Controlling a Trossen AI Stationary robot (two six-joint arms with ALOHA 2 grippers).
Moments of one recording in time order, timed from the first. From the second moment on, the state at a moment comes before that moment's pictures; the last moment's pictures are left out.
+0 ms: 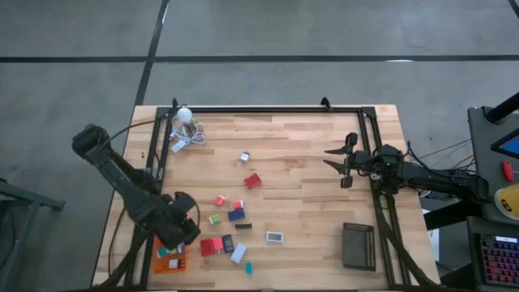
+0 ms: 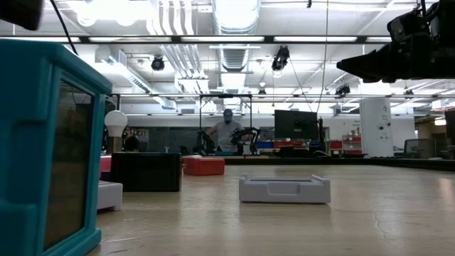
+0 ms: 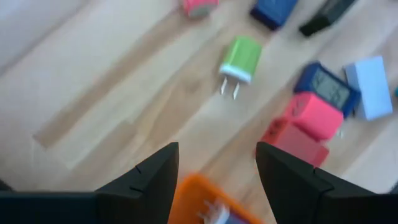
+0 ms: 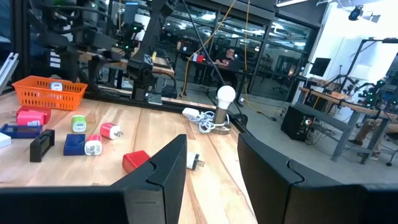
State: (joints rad) left arm -0.81 1.31 0.90 -1.01 -0.27 -1.62; right arm -0.29 0.31 0.01 0.37 -0.13 -0.19
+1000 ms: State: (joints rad) left arm -0.56 1.36 0.89 -0.75 -0.34 -1.12; right arm -0.29 0.31 0.01 0.37 -0.13 -0.19
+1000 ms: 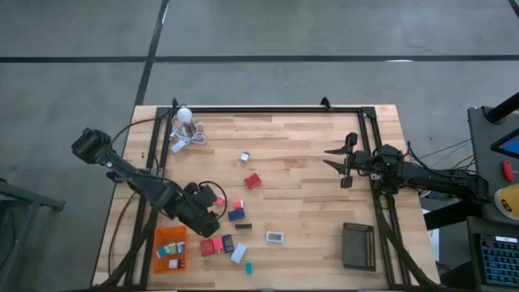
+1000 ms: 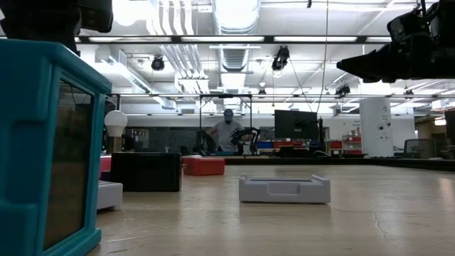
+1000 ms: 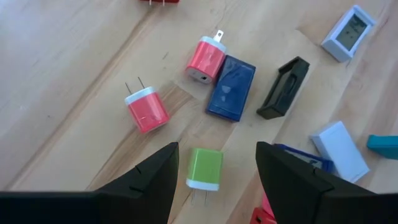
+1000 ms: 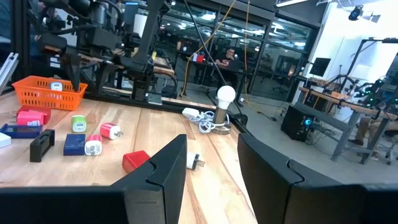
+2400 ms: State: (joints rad) left arm -0.57 1.66 0.90 -0.69 -0.27 -1.07; right arm -0.29 0.31 0.01 0.37 -0.13 -0.19
